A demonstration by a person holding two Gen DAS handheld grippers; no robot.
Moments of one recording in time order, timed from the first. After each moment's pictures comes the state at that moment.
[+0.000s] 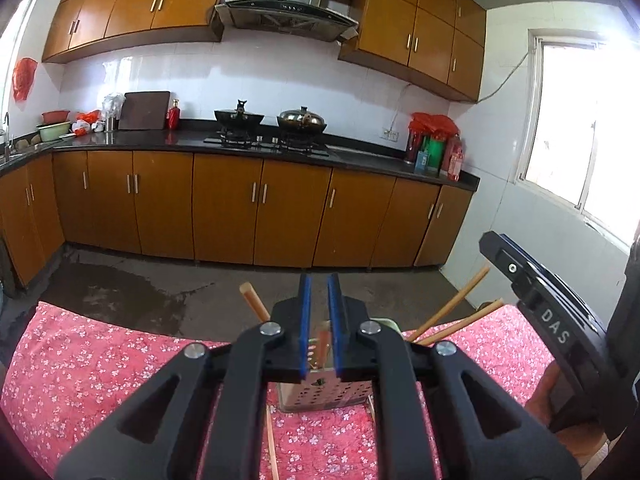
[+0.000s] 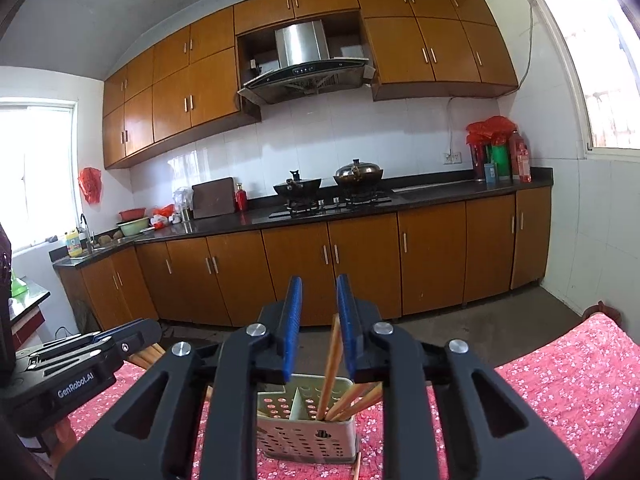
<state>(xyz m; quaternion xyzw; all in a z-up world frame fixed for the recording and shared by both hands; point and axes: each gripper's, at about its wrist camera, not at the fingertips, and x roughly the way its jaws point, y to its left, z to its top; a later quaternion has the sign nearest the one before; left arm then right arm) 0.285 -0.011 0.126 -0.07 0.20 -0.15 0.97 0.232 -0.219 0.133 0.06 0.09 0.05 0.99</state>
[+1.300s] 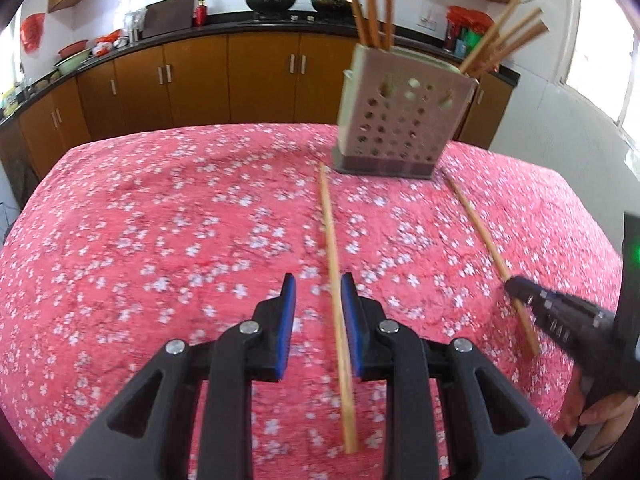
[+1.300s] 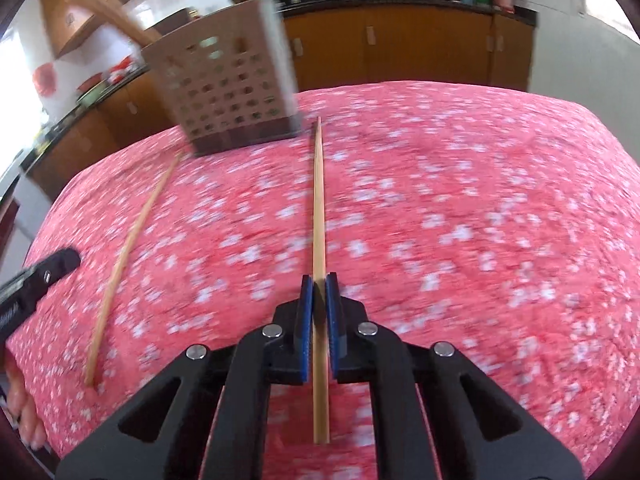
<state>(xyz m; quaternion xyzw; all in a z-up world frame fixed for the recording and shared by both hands) 0.188 -0.001 -0.066 -0.02 0.39 -0.10 0.91 0.179 -0.249 -0.092 0.09 0.42 0.00 0.90</state>
